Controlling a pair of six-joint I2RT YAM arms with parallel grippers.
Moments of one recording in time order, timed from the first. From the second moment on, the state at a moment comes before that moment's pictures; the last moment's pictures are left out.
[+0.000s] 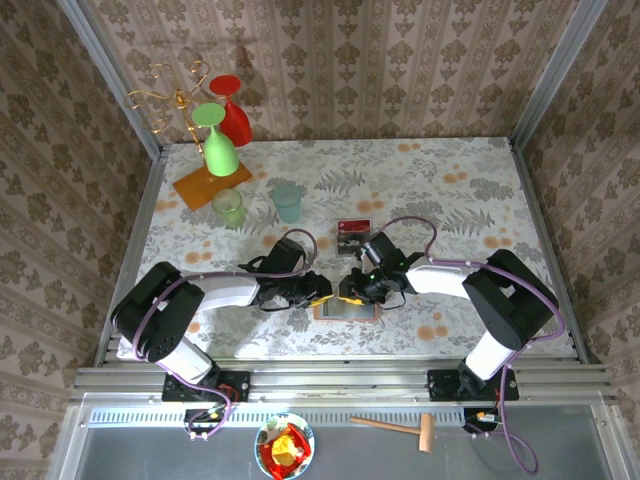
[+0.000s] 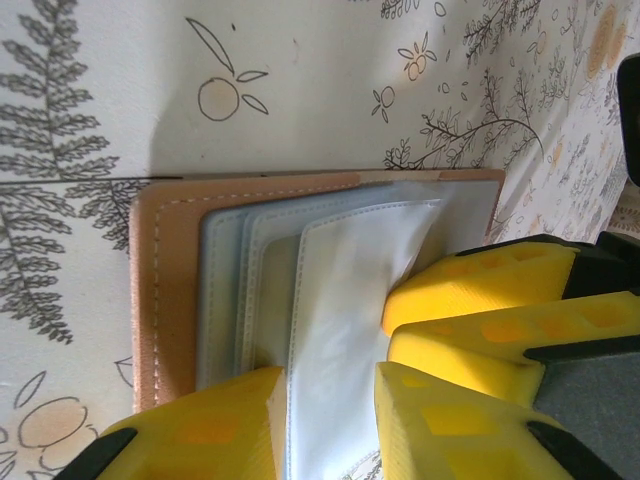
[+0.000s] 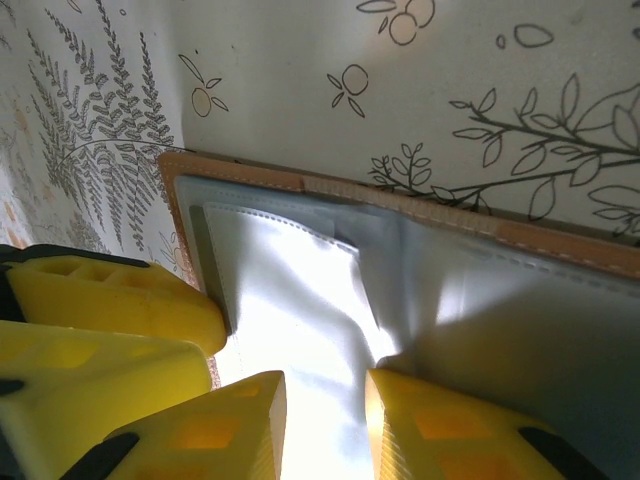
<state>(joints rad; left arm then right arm) -0.75 1.57 0.62 0.04 0.52 -1.03 0.63 1.64 0.74 -0.13 -0.49 0.87</state>
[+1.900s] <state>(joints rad) -0.83 1.65 0.81 0.05 0.56 -1.06 0.50 1.26 0.69 -0.40 -0.37 0.82</state>
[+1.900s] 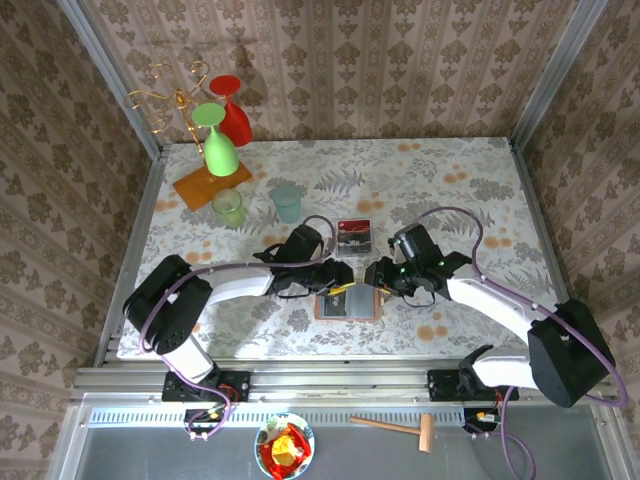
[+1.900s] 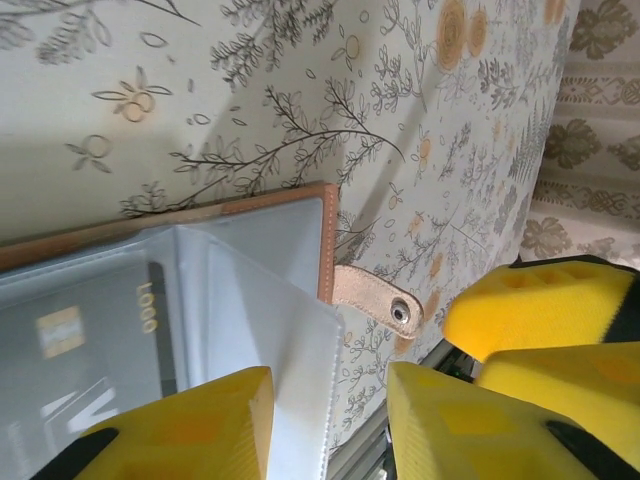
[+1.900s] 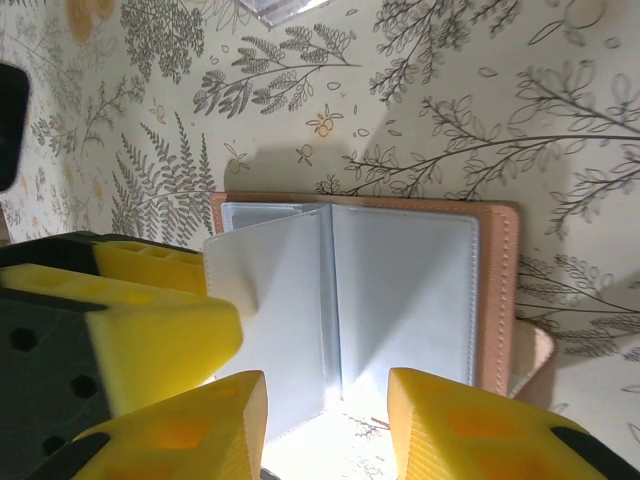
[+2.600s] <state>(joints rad) -0.87 1.77 0.89 0.05 0.59 -1.06 0.46 1.16 0.66 -0.45 -0.36 0.81</state>
